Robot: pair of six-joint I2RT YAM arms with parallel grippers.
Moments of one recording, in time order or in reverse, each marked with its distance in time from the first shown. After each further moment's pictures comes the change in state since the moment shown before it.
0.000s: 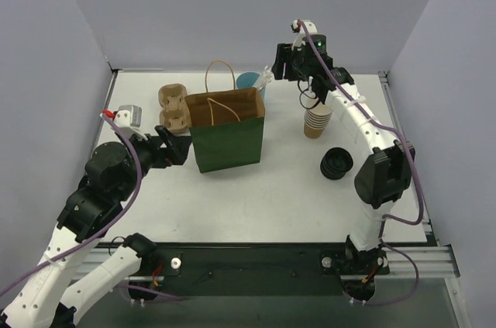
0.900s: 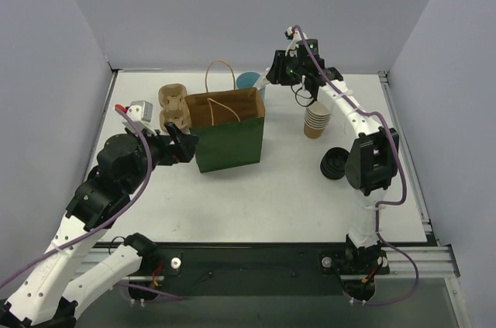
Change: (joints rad) left arm 0.000 0.065 0.002 0.009 0.049 -0.019; right arm -0.032 0.179 0.055 0.015 -0.188 0.110
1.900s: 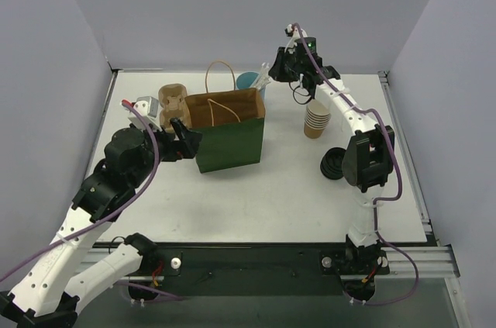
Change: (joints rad) left arm 0.000 0.056 0.011 0.017 -0.003 0.005; right arm 0.000 0.048 0.049 0.032 0.030 0.019
